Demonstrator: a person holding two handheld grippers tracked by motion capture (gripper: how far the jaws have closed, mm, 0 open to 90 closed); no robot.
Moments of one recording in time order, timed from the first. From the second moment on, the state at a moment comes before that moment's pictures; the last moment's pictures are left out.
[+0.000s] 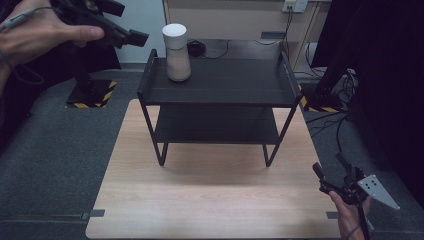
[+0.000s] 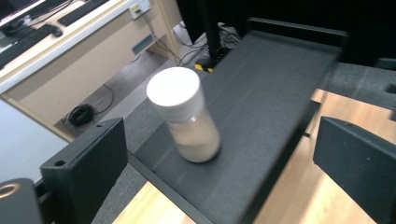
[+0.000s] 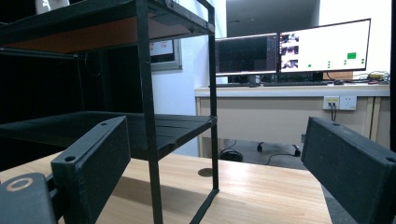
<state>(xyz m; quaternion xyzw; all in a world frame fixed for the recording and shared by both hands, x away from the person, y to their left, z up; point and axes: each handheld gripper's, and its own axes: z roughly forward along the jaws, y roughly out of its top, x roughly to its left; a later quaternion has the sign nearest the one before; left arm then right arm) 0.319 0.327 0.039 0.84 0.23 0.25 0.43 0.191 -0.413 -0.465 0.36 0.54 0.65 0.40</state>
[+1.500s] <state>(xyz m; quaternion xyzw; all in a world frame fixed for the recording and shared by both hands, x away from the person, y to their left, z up) 0.265 0.374 -0.043 0.84 0.19 0.21 0.46 0.188 -0.404 -0.462 0.36 0.54 0.65 0.40</state>
